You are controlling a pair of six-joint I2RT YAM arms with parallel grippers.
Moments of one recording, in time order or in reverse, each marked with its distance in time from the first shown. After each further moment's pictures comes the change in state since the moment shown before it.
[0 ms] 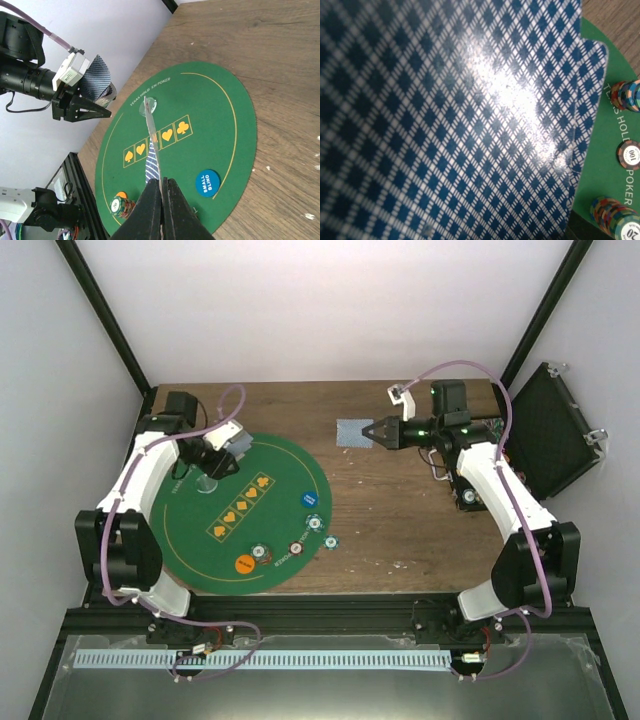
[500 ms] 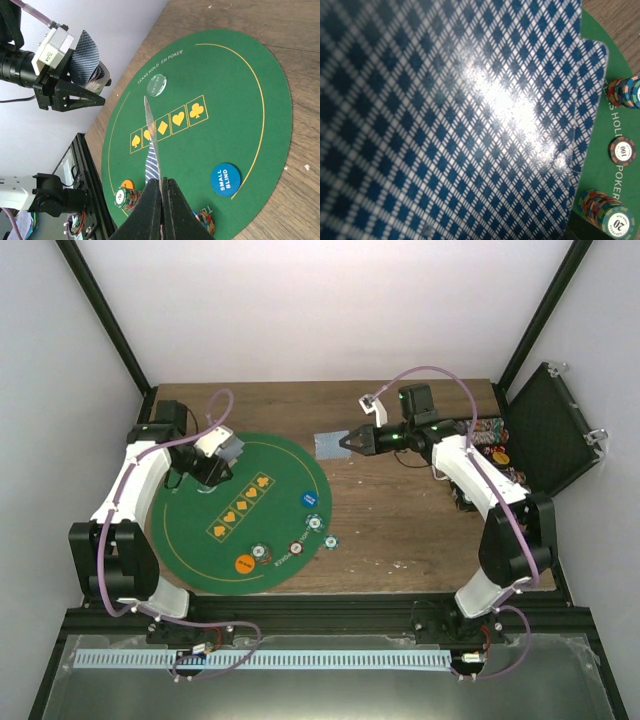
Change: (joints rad) left arm 0.068 -0.083 -0.100 0.001 0.019 -0.049; right arm 0.111 0.129 0.018 0.045 -0.008 0.014
